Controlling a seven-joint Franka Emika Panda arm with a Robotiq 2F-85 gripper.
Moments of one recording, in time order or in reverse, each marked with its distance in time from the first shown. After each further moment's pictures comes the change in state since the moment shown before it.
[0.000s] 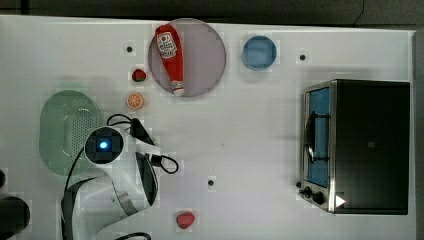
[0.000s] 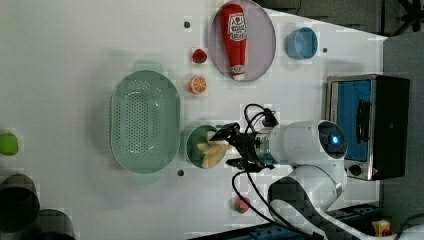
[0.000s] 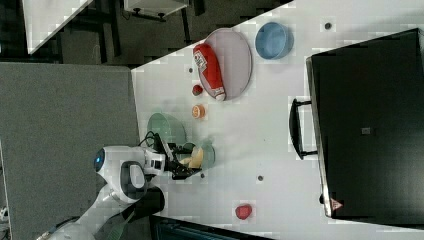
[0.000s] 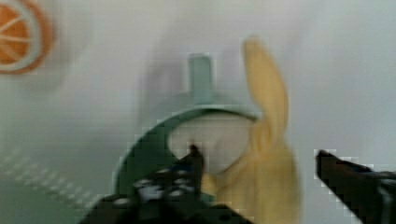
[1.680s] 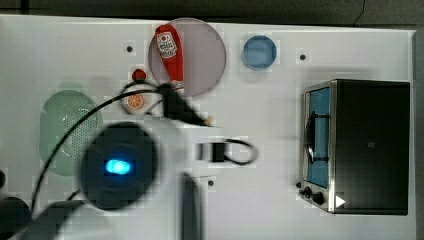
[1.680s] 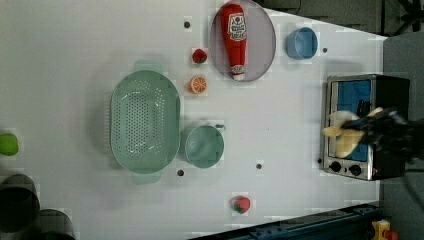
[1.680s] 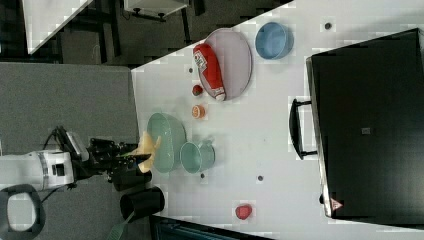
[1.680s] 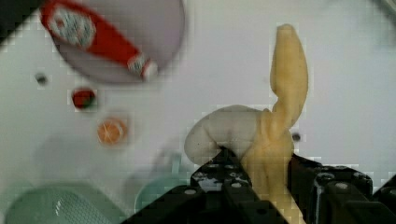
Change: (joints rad) arm -0.036 -0.500 -0.218 0.289 -0.007 -0.634 -0.447
